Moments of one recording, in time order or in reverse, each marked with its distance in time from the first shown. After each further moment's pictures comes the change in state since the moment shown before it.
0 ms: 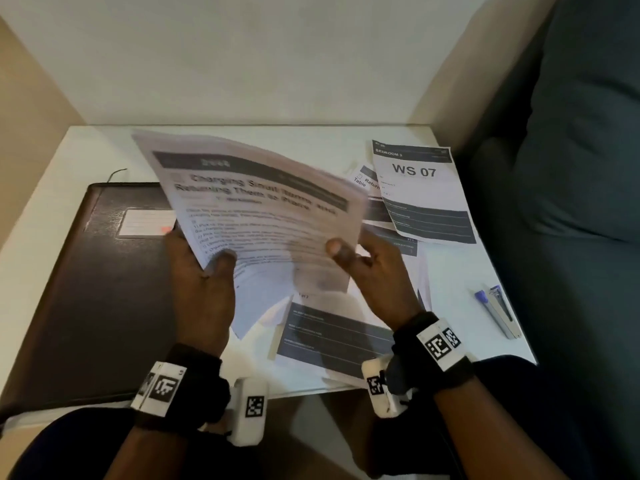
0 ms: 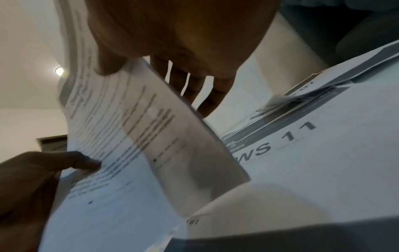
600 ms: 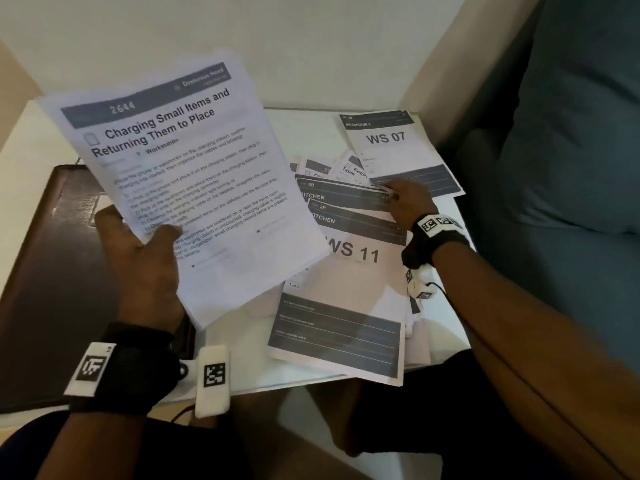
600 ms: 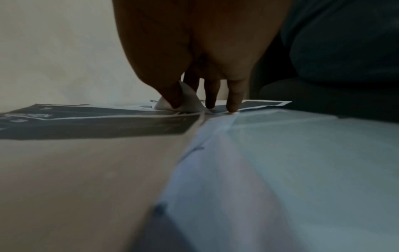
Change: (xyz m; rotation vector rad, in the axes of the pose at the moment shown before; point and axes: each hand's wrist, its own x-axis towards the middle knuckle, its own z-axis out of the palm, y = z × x) left_hand 0.041 -0.010 -0.026 -0.123 0.140 -0.091; right_hand 0.141 0.102 -0.106 -0.968 0.047 0.280
